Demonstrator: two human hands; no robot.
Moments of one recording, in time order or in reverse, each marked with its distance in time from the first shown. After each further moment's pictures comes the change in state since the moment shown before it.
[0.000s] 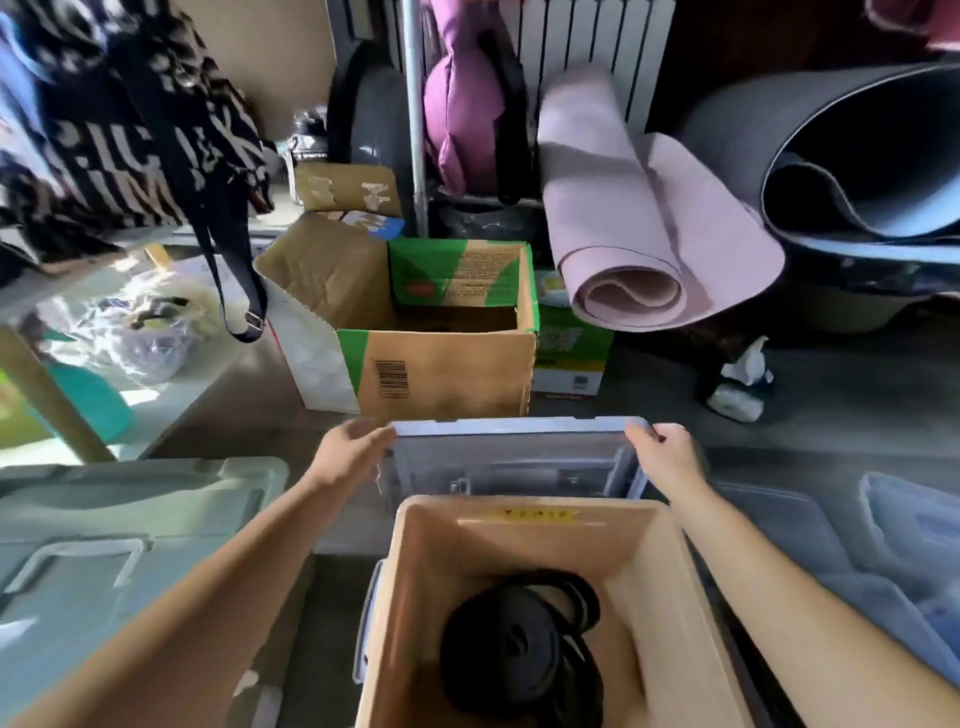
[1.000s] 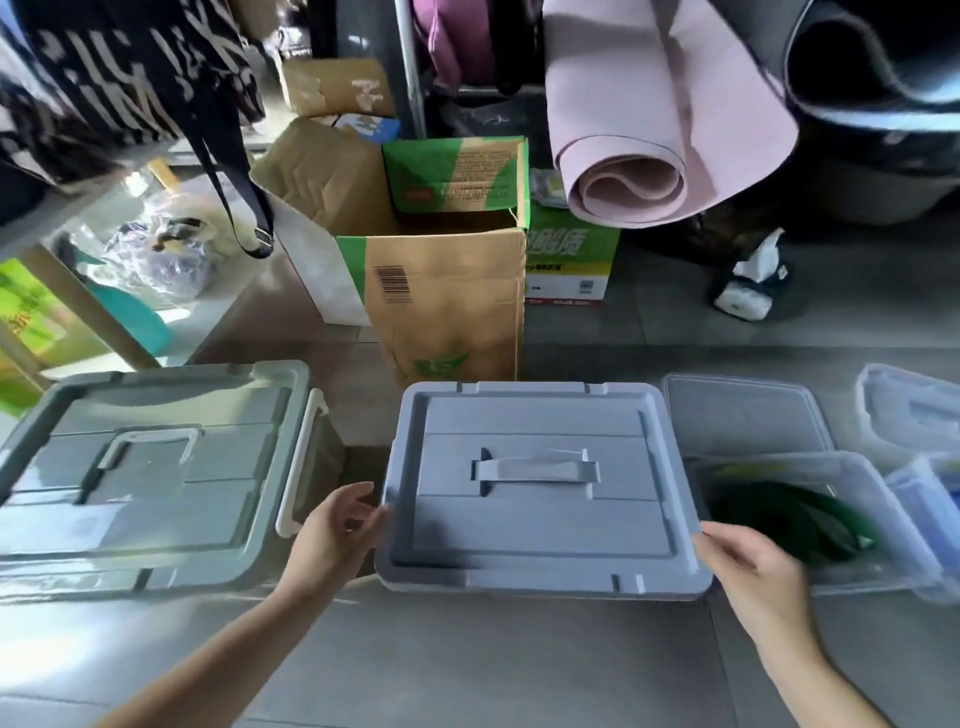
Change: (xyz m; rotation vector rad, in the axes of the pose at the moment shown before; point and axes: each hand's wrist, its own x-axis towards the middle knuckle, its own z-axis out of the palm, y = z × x) left_hand -0.164 -0.092 -0.019 0.430 0.012 -0.075; right_hand -0.175 0.147 -0.085 0.212 -0.074 0.109
